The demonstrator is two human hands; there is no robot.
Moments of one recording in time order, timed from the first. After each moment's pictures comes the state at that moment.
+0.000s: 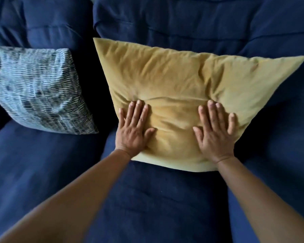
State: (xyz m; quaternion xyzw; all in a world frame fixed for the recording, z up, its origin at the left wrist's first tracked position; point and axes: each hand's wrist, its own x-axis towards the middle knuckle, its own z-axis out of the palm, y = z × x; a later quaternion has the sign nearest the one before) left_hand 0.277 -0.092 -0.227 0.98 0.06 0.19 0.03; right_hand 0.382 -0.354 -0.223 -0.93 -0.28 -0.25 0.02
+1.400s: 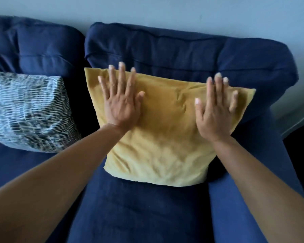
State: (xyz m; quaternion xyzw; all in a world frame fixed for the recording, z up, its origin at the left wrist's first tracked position) left_hand 0.369 -0.080 -0.087 0.95 0.13 0.27 0.02; right_hand 0.448 -0.335 -0.091 -0.94 -0.18 -0.27 0.12
